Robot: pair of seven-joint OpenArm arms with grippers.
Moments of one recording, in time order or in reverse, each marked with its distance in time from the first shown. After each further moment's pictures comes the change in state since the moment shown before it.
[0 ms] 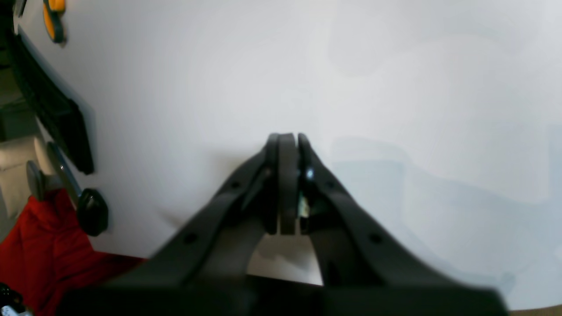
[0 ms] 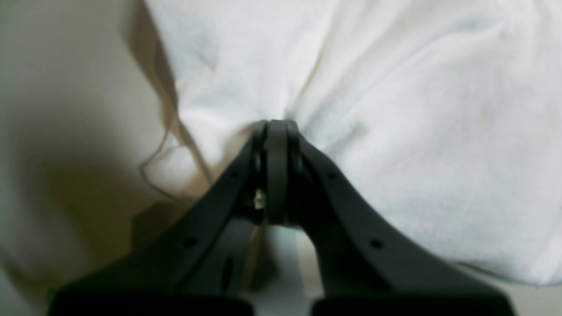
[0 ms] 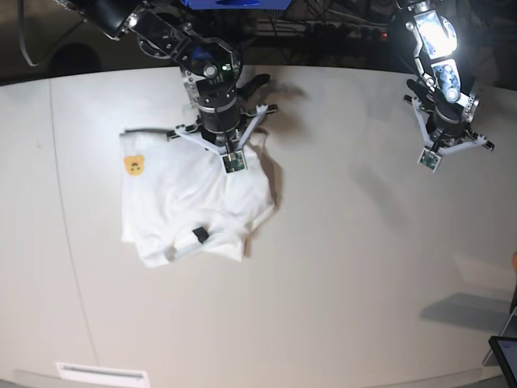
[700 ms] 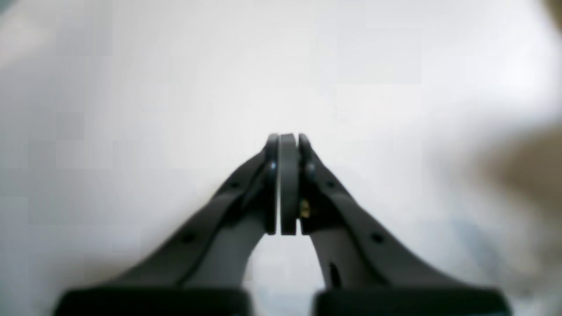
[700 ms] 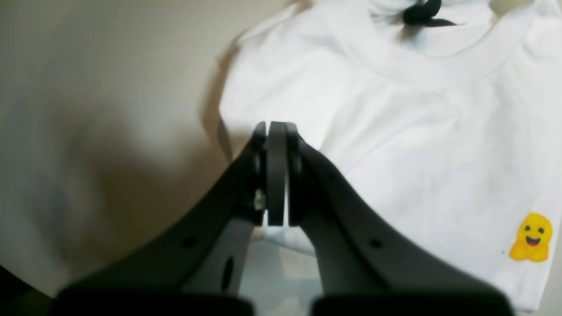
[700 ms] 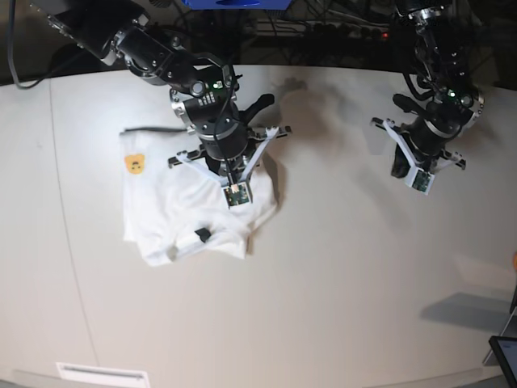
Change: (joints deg) left arm -2.8 -1.1 1.5 0.0 -35.5 -0.2 2.1; right arm 7.5 0.6 0.2 12.3 2.0 0.2 -13.0
